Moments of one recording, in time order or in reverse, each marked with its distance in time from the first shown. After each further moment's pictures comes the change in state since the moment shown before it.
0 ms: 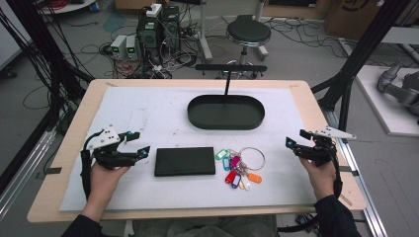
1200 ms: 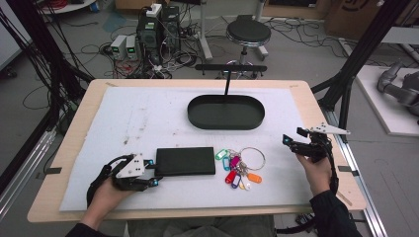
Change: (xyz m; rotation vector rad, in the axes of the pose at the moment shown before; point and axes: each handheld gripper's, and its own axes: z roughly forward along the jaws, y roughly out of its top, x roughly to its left) left arm -0.054 -0.027 0.023 0.248 -0.217 0.362; right arm -0.002 0.004 0.015 0.022 -0.009 0.000
